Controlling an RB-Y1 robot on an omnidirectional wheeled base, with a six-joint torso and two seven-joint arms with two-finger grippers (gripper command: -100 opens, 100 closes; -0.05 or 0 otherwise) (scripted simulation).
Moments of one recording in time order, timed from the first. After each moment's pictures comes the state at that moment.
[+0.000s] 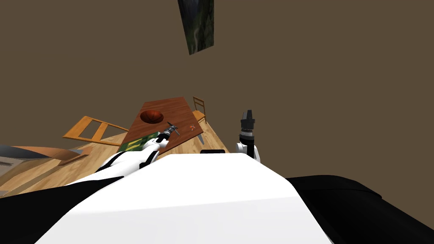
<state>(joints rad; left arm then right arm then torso) -0.32 0.63 0.02 -0.37 -0.12 -0.53 -0.55 0.46 -0.03 0.04 -2.22 0.10 -0.52 0.04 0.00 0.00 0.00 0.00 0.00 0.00</state>
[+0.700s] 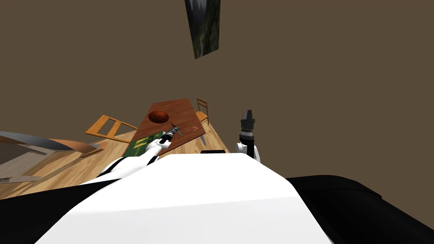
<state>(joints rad) -0.23 0.59 0.02 -0.53 -0.19 -0.45 -0.51 0.46 -0.03 0.04 -2.22 0.10 -0.52 0.04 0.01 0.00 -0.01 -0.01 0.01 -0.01</state>
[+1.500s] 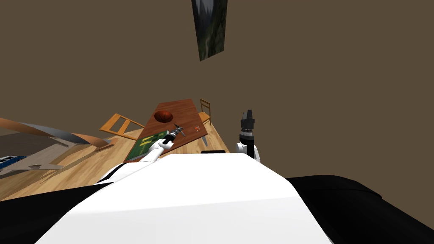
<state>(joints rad) -0.13 0.56 0.01 -0.73 -0.27 -0.36 -0.46 0.46 -0.03 0.04 -2.22 0.10 -0.52 0.04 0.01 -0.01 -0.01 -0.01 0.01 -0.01</state>
